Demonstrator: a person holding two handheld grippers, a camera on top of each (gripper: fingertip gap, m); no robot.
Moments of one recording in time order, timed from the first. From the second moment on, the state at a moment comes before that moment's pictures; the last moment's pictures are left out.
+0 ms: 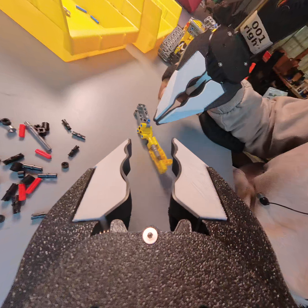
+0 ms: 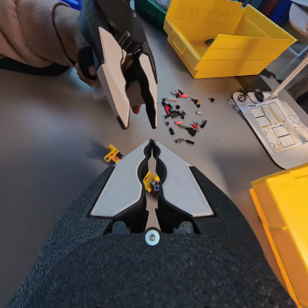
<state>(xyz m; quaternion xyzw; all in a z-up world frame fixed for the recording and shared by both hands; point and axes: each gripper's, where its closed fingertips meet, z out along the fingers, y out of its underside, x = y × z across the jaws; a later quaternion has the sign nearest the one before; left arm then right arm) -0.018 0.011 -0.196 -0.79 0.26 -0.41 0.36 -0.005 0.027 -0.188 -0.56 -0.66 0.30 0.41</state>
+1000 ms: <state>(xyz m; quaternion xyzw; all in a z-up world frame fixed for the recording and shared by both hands) -0.002 -0.015 -0.197 -0.75 0.39 -0.36 0.39 -0.008 0.006 -0.217 -0.62 -0.63 0.37 0.27</state>
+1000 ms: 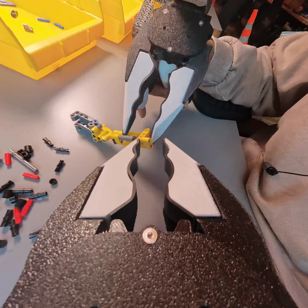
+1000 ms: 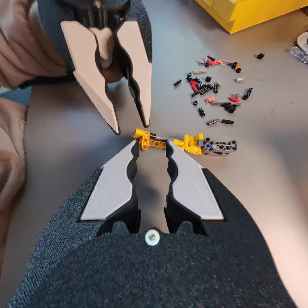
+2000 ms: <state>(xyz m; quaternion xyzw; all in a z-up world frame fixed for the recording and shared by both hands) -0.002 -0.023 -0.148 -0.64 0.43 -0.35 0.53 -0.013 -0.031 -0.127 -0.50 -0.50 0.67 0.24</state>
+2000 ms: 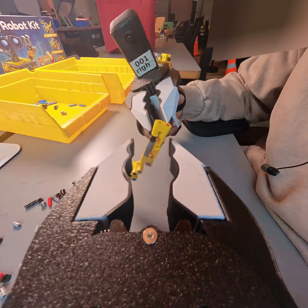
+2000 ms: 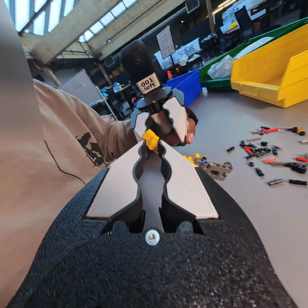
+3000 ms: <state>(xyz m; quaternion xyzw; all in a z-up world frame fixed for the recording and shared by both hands) -0.016 0.002 -0.191 -0.72 0.46 -0.17 0.49 -0.023 0.001 -0.165 -0.54 -0.59 0.47 0.38</state>
